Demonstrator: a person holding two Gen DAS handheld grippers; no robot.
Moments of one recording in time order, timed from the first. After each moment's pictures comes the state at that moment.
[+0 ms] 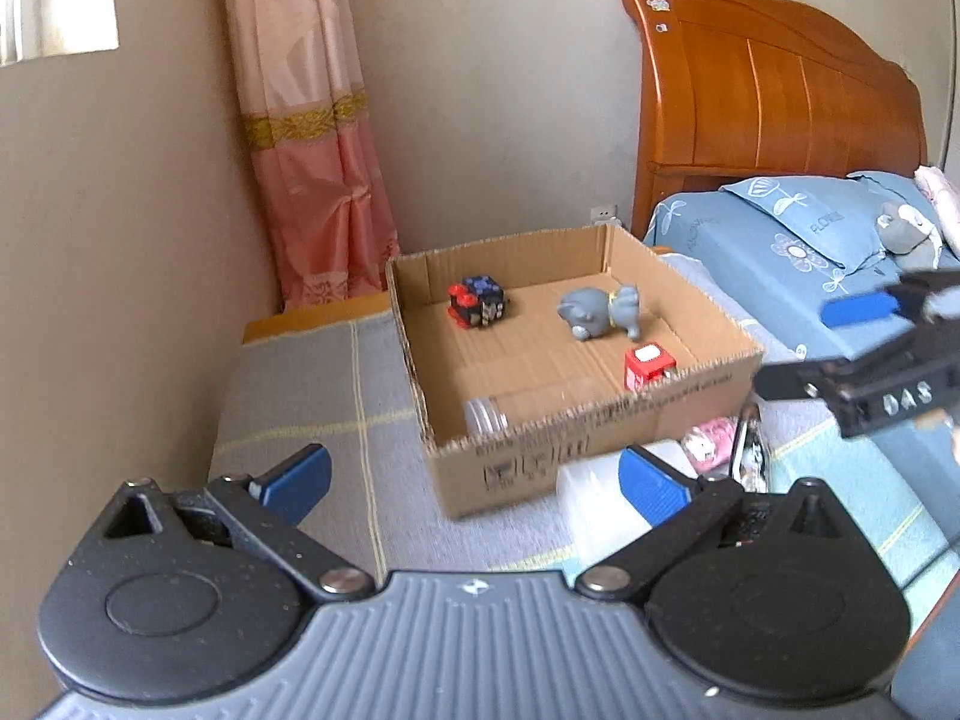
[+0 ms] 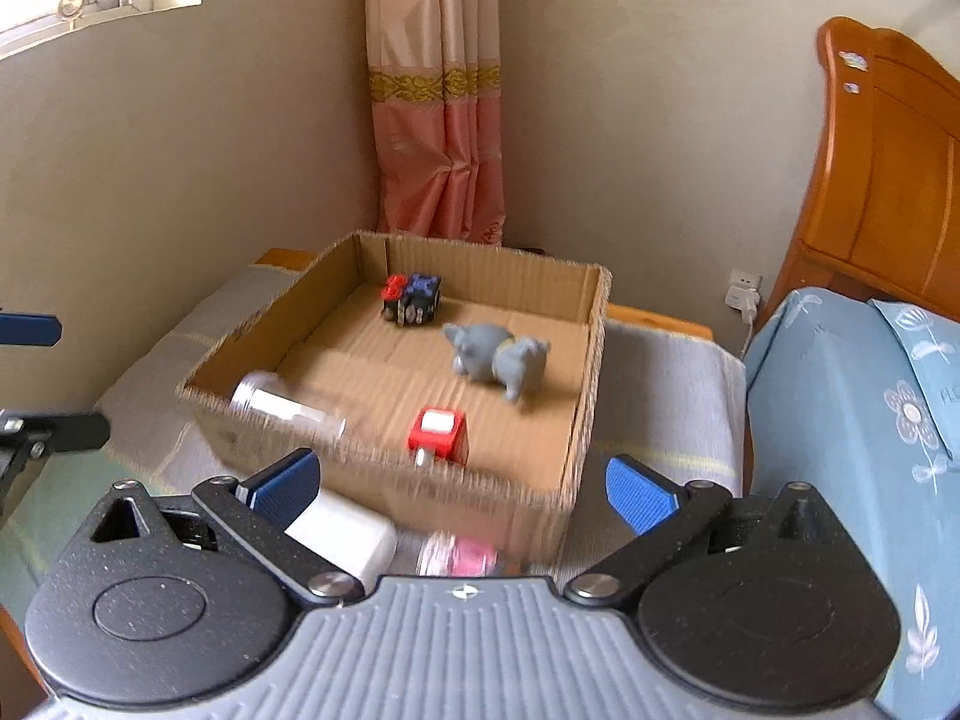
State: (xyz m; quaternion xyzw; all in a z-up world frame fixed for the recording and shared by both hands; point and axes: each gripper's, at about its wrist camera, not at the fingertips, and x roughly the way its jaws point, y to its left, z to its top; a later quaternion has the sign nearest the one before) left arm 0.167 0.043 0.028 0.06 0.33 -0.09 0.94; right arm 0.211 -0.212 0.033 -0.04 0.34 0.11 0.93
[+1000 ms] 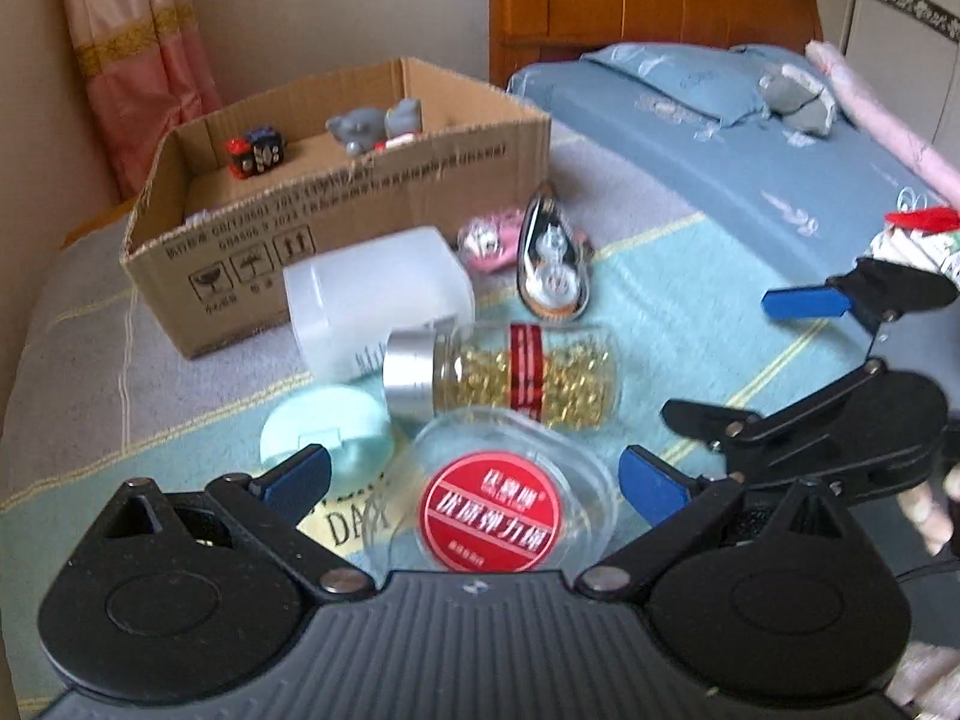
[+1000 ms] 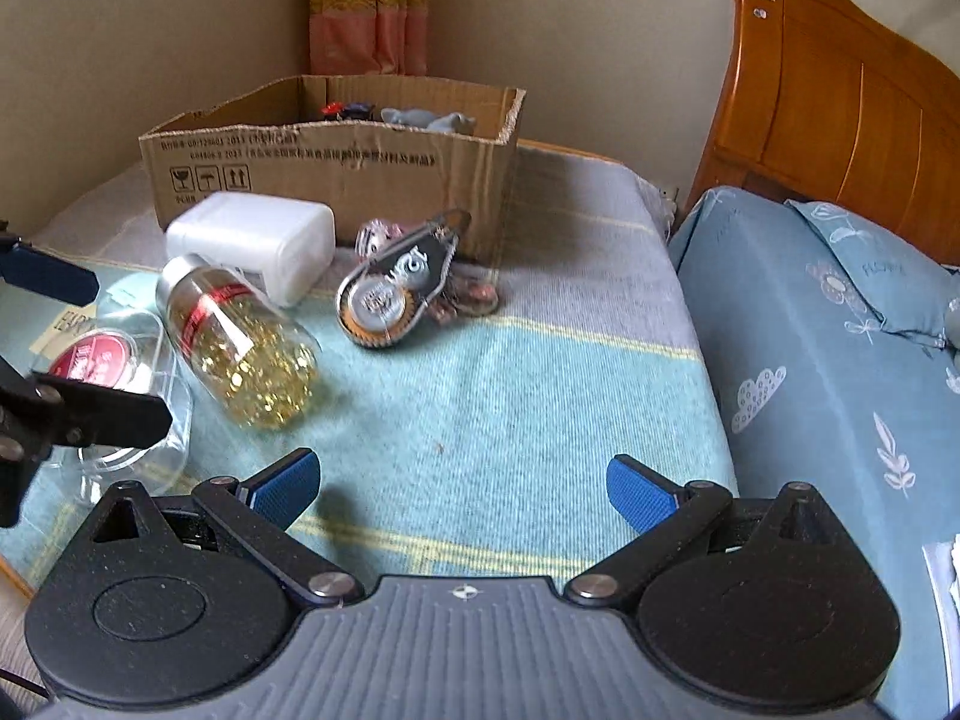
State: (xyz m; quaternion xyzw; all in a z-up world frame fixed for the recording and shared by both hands) left arm 0.123 -0.045 -0.063 0.11 0.41 -0.20 0.88; right arm 0.101 -0.230 -0.079 -0.06 0.37 0.02 0.93
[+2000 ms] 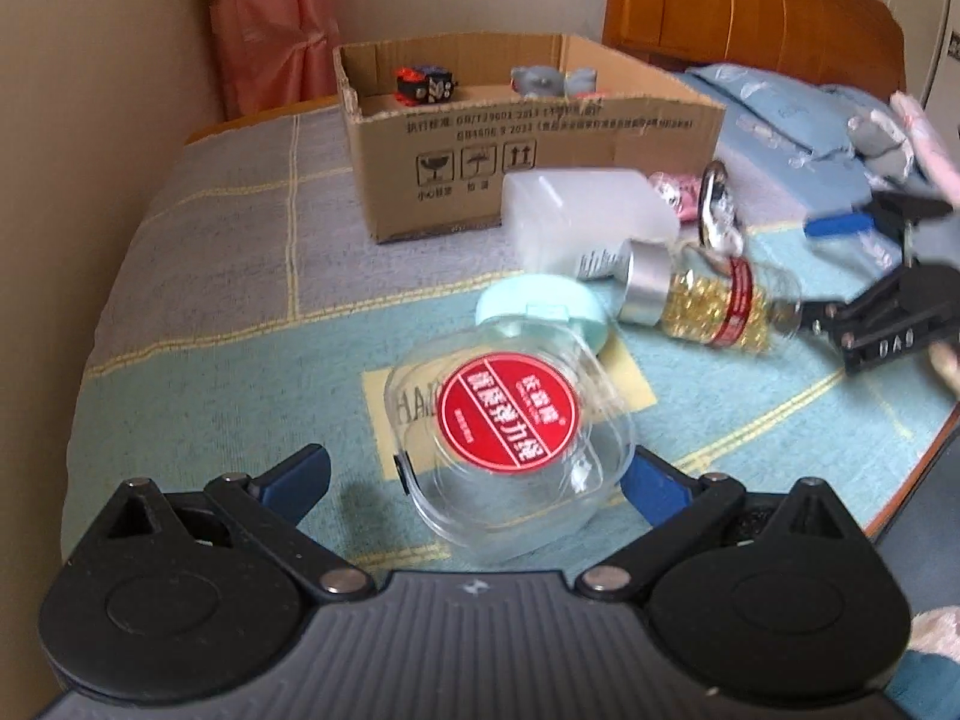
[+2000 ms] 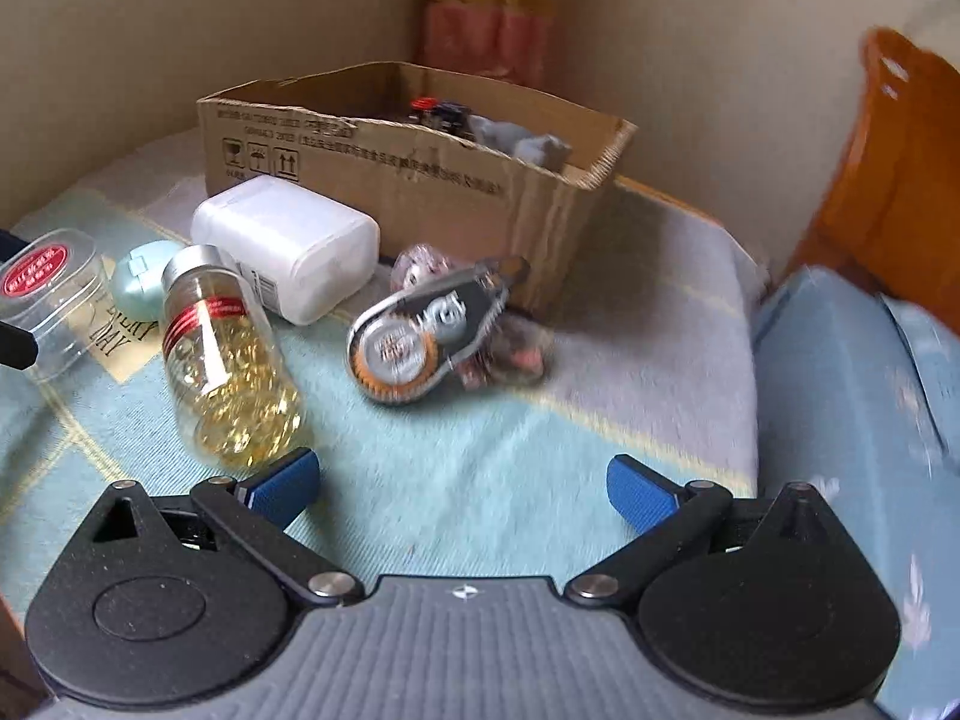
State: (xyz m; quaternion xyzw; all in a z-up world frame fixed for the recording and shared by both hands) left arm 0.110 0.046 -0.077 0.06 0.43 -0.13 0.89; right arm 0.153 -0.237 -0.080 -0.15 0.36 0.15 0.91
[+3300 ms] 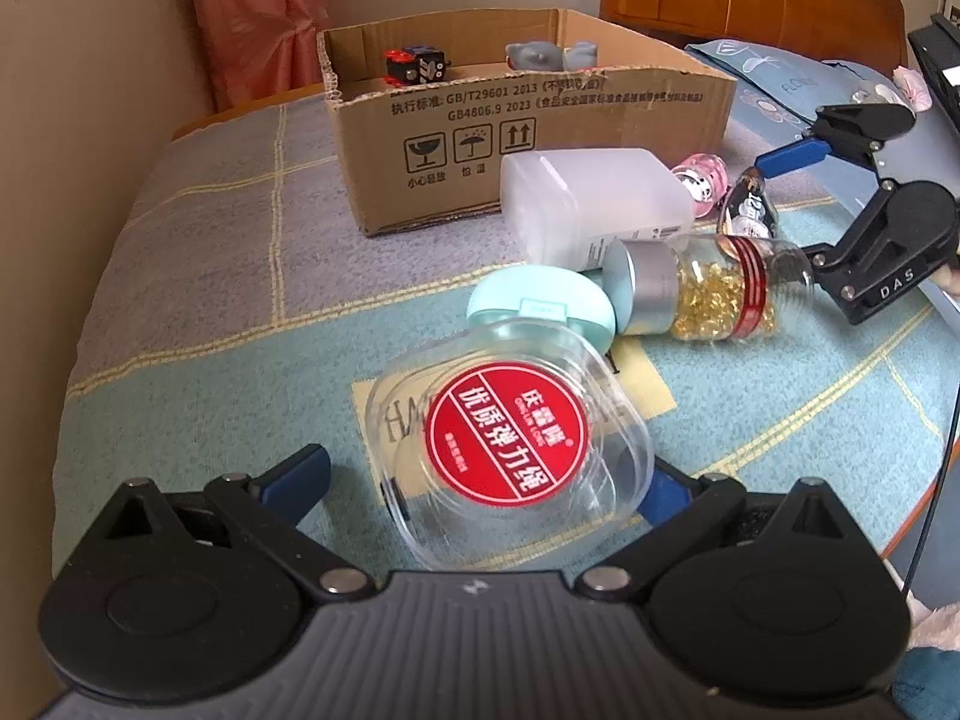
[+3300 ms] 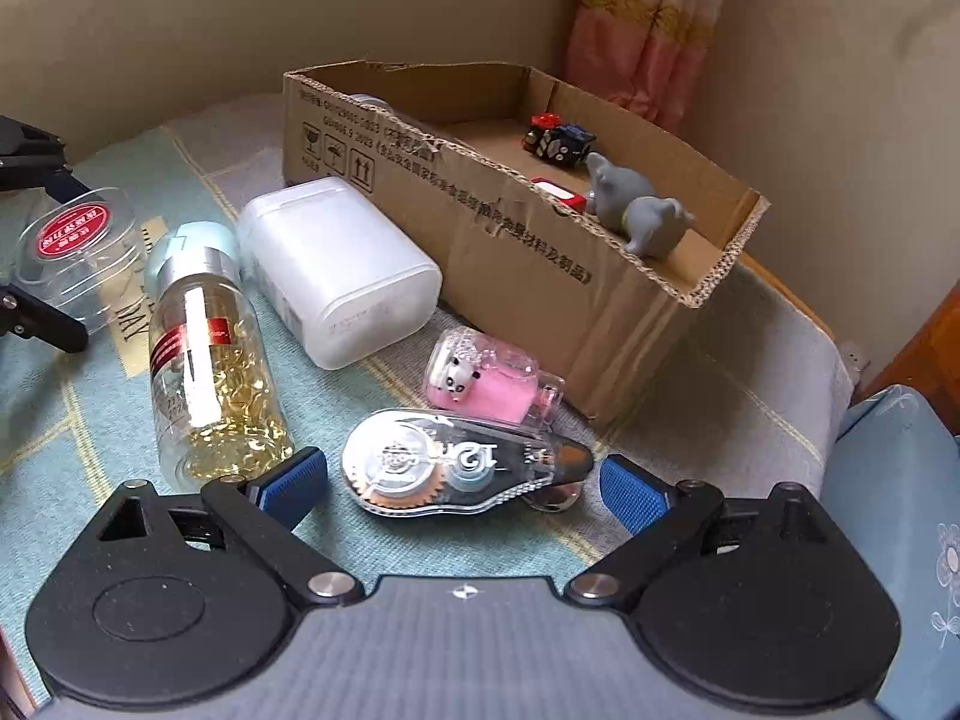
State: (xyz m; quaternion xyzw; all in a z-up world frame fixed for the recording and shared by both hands) left arm 0.127 0.038 -0.085 0.07 0.44 -0.13 0.89; right arm 0.200 -0.224 -0.073 -0.23 0.36 0.26 0.87
